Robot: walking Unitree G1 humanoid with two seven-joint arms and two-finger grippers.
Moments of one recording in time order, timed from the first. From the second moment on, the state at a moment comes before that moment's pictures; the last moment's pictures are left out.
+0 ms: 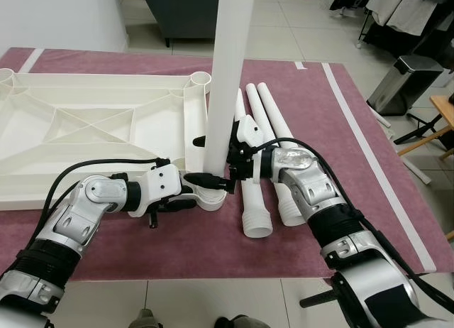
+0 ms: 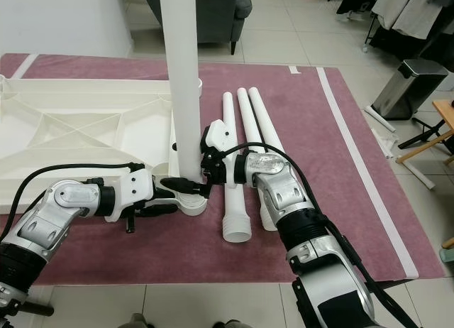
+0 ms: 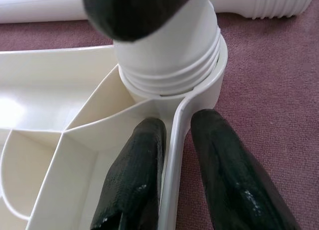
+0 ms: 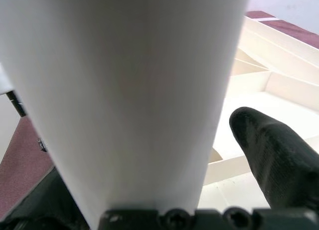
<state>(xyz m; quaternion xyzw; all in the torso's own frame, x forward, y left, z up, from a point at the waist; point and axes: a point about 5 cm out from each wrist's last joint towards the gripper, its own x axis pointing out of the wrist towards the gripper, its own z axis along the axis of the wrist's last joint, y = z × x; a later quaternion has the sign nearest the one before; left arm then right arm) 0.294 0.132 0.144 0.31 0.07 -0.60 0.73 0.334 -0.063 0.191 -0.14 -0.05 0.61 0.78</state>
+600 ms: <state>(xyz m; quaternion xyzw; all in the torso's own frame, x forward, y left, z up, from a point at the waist) 0.288 0.140 0.152 0.31 0.07 -0.61 0.73 0.331 -0.058 0.190 -0.14 -0.05 0.62 0.77</state>
